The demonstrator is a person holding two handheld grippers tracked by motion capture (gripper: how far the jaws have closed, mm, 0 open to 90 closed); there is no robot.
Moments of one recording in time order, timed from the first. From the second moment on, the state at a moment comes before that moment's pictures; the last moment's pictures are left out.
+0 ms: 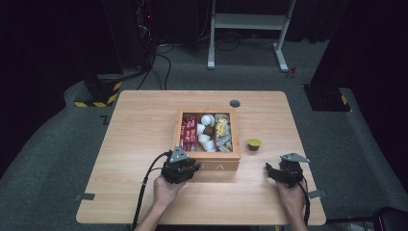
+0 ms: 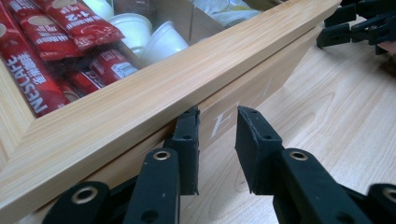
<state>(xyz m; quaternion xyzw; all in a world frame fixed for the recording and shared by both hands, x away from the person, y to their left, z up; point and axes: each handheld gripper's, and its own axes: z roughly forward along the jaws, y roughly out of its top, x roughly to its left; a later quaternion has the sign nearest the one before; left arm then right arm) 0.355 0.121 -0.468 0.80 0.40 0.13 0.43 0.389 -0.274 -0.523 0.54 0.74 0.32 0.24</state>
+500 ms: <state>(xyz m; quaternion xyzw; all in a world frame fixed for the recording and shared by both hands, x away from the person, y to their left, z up) 0.351 0.123 -0.471 0.80 0.39 0.13 0.43 0.389 -0.274 -0.523 0.54 0.74 0.32 0.24</state>
